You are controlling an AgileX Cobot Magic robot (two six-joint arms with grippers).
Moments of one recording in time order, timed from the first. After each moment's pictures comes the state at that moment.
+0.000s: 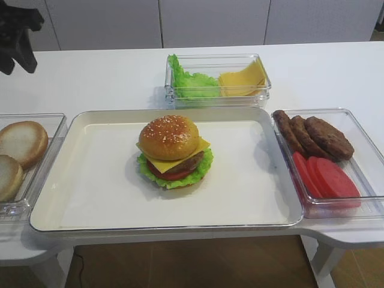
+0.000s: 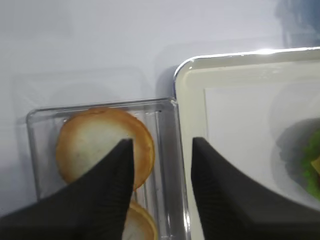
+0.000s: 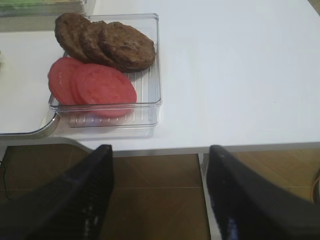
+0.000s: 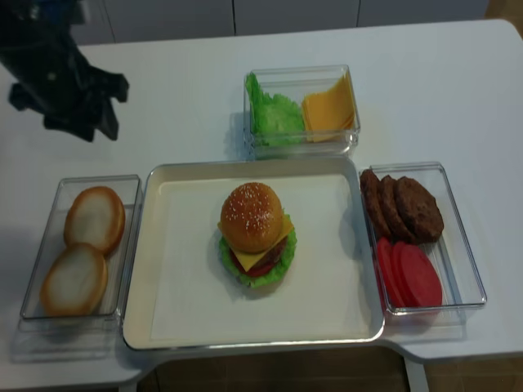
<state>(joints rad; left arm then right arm) -0.05 1.65 -1.58 -0.10 1.22 -0.05 0.04 -0.02 -0.49 0.06 1.13 0.01</state>
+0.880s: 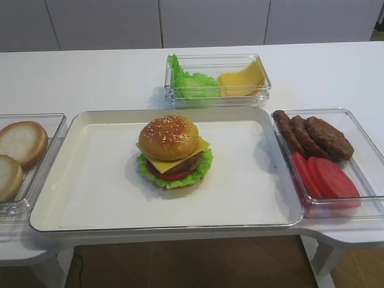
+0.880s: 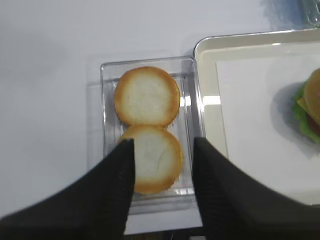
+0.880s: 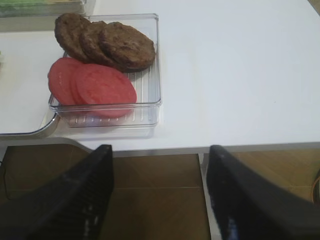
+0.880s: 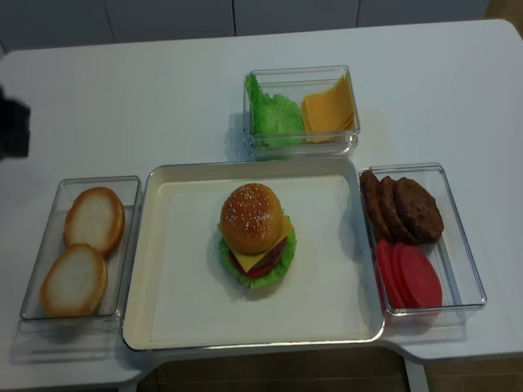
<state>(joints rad) -0.03 1.10 -1.31 0.00 1.25 -0.05 0.04 -0.02 -0.49 0.06 1.13 0.01</state>
